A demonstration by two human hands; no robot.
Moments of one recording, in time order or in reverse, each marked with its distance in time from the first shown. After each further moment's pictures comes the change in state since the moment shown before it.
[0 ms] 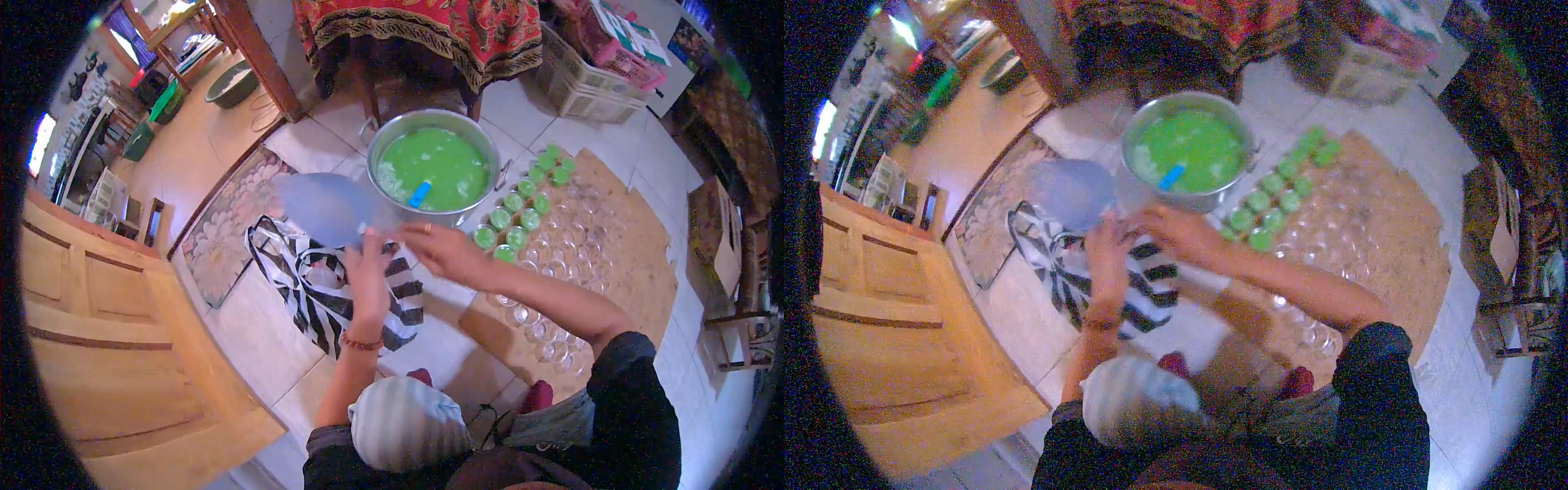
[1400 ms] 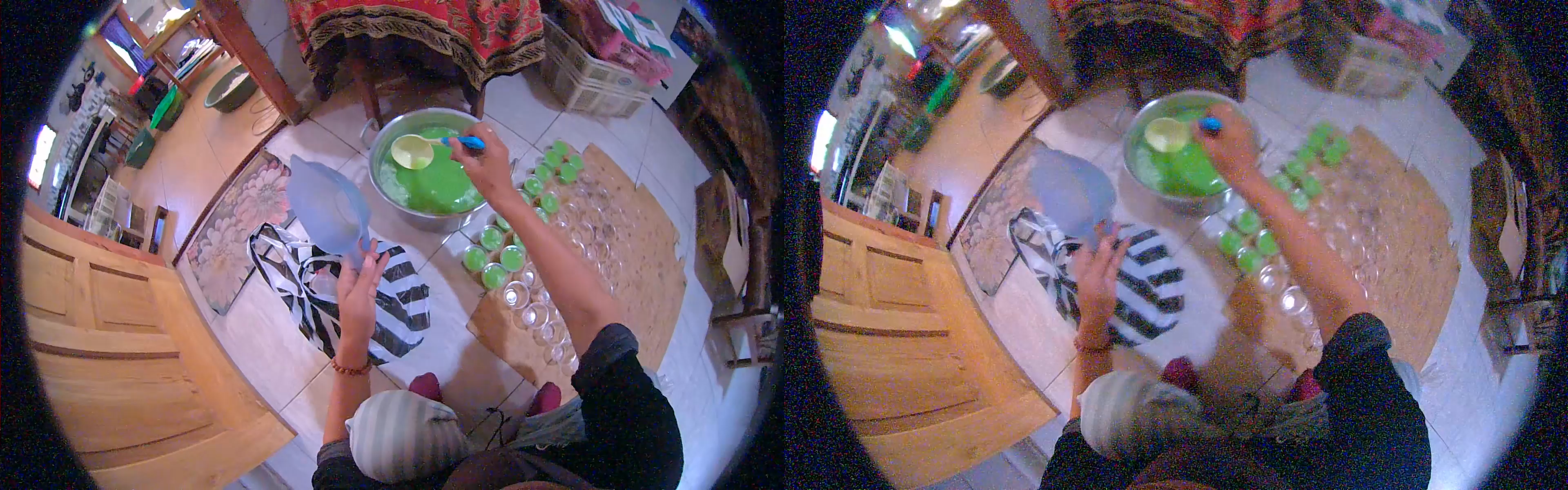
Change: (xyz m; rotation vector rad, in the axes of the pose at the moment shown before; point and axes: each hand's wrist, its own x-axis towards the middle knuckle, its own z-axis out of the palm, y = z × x) left_hand -0.006 0.006 -0.033 -0.023 -0.268 0.035; right_hand 0.052 0.123 -0.056 -0.249 0.689 0.202
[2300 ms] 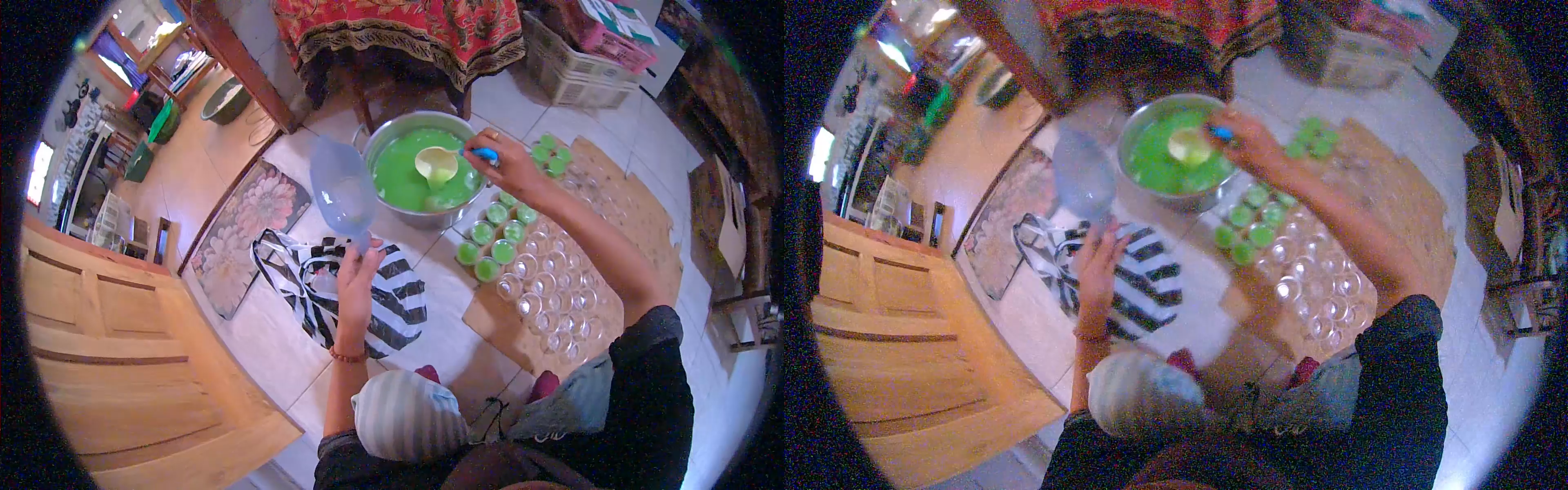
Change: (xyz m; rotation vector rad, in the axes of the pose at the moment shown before) left_hand 0.006 0.023 0.018 0.071 -0.026 -0.098; right_hand 0.014 -0.018 -0.090 -0.013 -0.332 -0.294
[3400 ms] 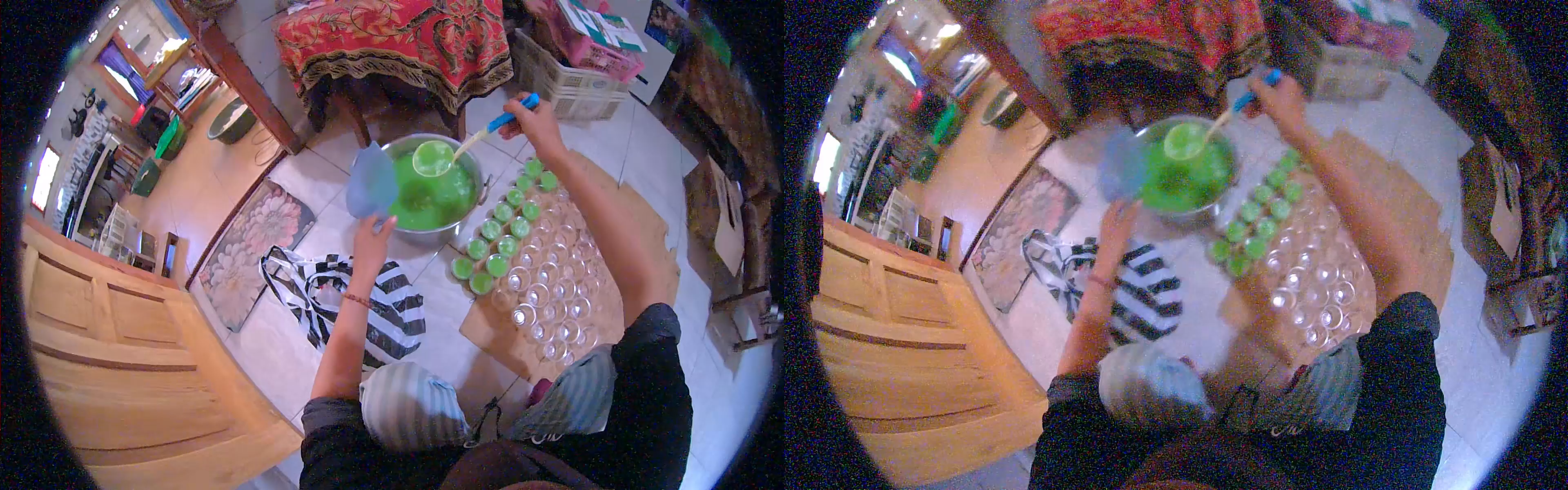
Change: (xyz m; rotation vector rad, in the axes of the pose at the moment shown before) left_hand 0.099 -0.035 0.006 0.894 0.064 0.320; right_hand 0.056 0.049 -0.078 0.492 0.254 0.741
